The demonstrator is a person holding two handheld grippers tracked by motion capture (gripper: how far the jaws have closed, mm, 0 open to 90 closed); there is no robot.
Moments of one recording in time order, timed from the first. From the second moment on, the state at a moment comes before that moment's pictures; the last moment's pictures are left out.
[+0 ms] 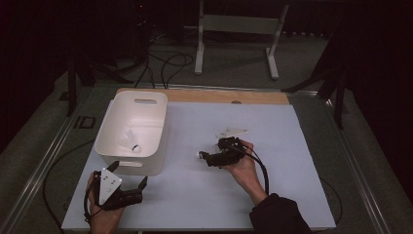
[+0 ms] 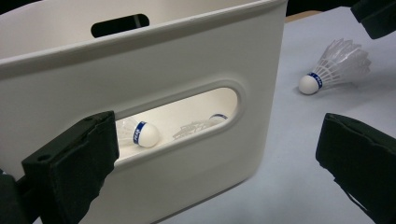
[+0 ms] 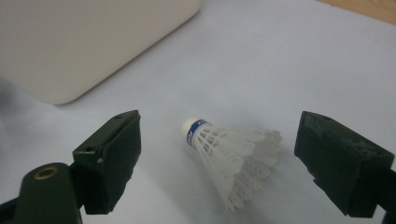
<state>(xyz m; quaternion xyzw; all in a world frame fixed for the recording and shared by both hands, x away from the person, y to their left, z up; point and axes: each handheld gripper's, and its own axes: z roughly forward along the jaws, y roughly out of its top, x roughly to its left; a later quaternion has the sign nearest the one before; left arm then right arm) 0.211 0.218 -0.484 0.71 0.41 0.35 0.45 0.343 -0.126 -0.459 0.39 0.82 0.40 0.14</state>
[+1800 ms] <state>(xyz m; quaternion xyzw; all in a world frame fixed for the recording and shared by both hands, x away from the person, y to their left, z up) 0.211 0.218 -0.484 0.71 0.41 0.35 0.45 0.350 -0.117 -0.492 0.40 0.83 0.39 0.08</state>
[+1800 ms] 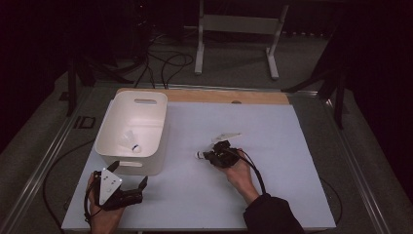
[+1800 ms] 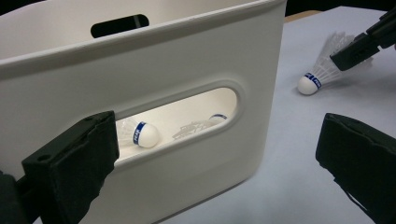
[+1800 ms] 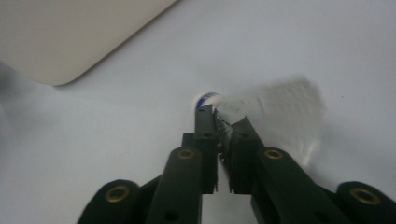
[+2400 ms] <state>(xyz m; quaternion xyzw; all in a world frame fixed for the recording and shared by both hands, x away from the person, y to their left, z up) 0.211 0.218 -0.484 0.71 0.41 0.35 0.45 0.348 -0.120 -0.475 0.39 0.82 0.40 0.10</state>
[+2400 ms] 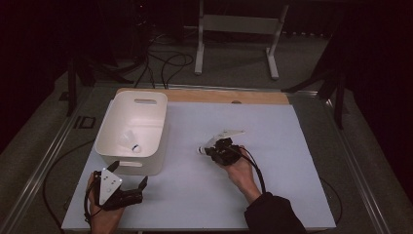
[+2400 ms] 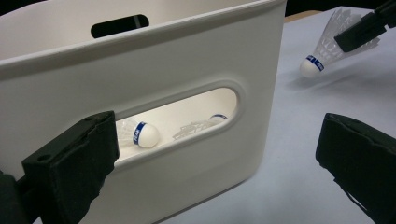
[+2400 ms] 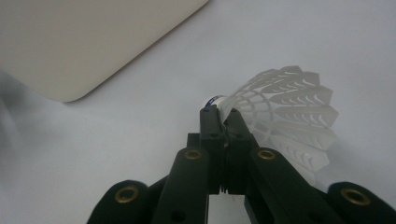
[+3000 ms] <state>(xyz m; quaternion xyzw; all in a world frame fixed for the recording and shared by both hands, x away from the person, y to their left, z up) 0.211 0.218 -0.484 0.71 0.41 0.35 0.45 0.352 -0.123 -0.454 0.40 0.81 0.41 0.11</state>
